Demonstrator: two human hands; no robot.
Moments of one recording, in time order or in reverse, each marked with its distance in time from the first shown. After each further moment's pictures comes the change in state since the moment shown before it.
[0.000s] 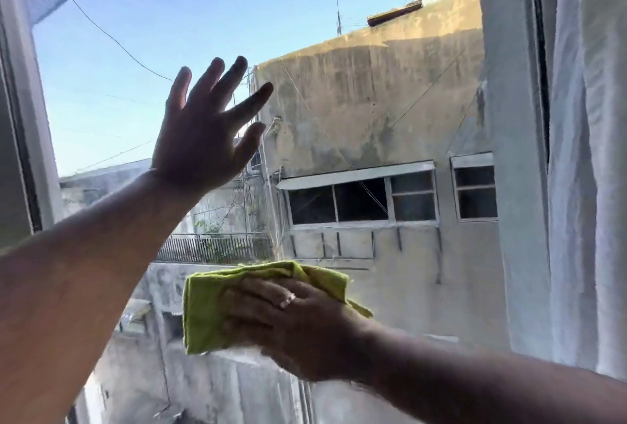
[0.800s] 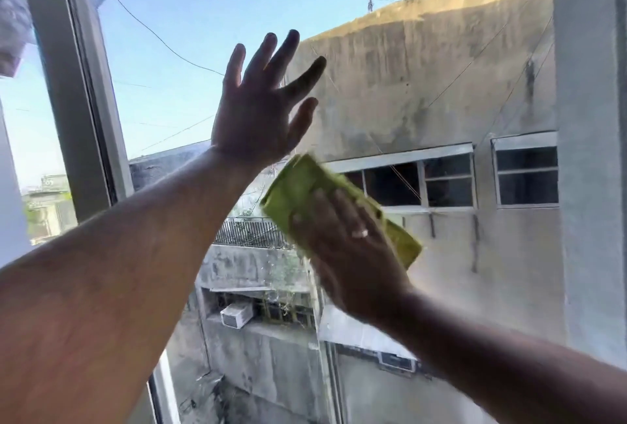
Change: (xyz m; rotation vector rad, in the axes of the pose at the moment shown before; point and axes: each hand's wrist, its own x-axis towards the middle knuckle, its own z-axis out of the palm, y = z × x) left_hand -0.003 -0.002 0.003 0.063 -0.008 0.001; right_hand 0.018 0.013 0.022 -0.156 0.312 0.474
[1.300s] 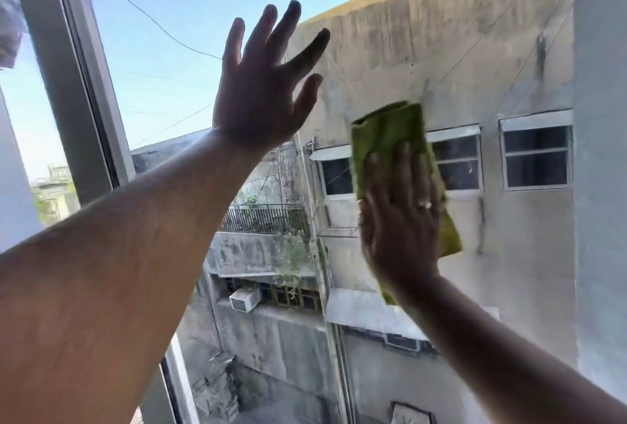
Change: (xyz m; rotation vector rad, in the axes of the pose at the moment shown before) left_hand -0.001 0.001 0.002 -0.015 -0.023 -0.024; right_hand -0.002 0.015 -0.001 -0.039 0.148 0.544
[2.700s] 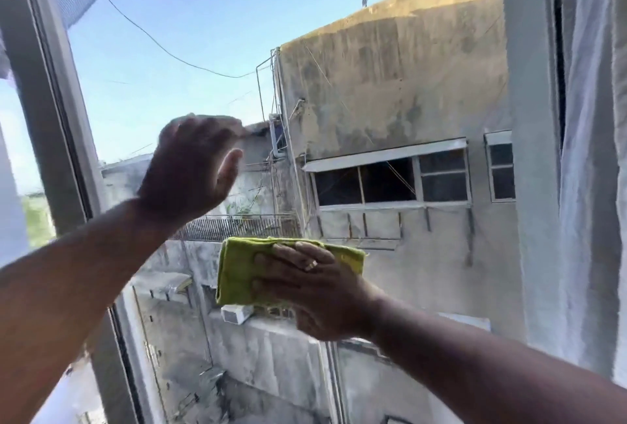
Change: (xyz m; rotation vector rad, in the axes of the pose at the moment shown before) left_hand -0.048 0.004 -0.056 -0.191 -0.222 0.010; right_hand -0.022 0.017 -0.031 0.327 -0.522 -0.859
